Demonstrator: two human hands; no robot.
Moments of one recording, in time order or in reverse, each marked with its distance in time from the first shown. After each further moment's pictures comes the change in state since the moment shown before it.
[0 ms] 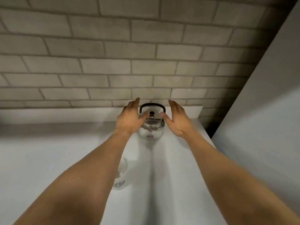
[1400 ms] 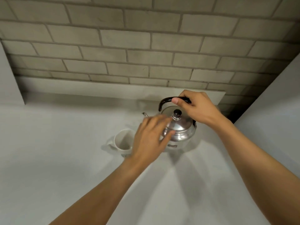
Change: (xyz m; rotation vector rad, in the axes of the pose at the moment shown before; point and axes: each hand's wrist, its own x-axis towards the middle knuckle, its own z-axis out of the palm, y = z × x) left_hand -0.163 0.033 0.011 -0.089 0.186 0.258; right_hand -0.035 -0.023 -0.041 0.180 -0.041 -0.285
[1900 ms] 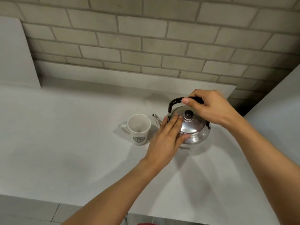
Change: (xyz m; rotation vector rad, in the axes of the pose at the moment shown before) left_hand -0.053 0.023 0.008 -0.126 -0.234 -0.176; right_hand -0.044 -0.044 -0.006 -0.056 -0.082 -0.039
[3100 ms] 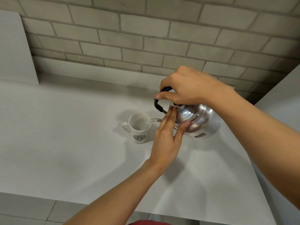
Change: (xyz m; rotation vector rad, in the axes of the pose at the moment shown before) left_hand 0.002 0.017 -0.005 -0.448 0.358 -0.076; right_hand 0.048 -0.118 -0.022 -0.521 -0.304 -0.342
